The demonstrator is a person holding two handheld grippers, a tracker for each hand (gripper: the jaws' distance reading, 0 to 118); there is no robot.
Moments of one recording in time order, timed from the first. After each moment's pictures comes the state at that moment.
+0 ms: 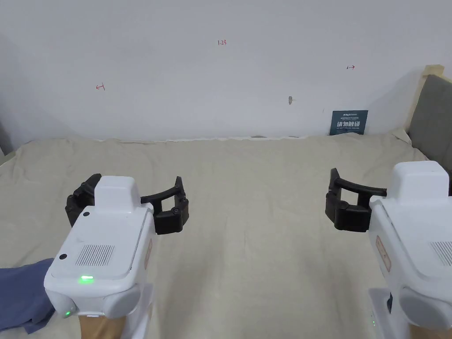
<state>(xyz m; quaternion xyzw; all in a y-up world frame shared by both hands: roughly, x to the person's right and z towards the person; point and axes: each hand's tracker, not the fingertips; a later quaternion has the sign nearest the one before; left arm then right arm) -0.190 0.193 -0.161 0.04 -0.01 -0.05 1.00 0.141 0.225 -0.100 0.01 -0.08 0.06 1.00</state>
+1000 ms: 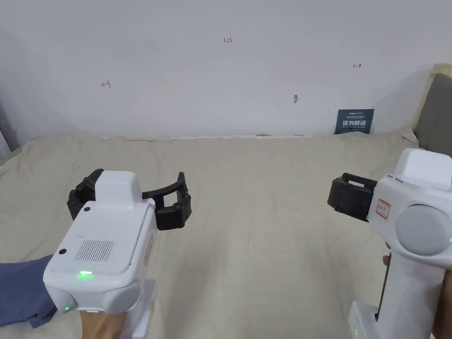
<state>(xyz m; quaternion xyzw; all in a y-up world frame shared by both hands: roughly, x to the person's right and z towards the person) -0.194 0.198 -0.160 0.04 -0.01 -0.04 1.00 0.132 0.262 -0.118 -0.22 -0.15 -0.08 0.96</state>
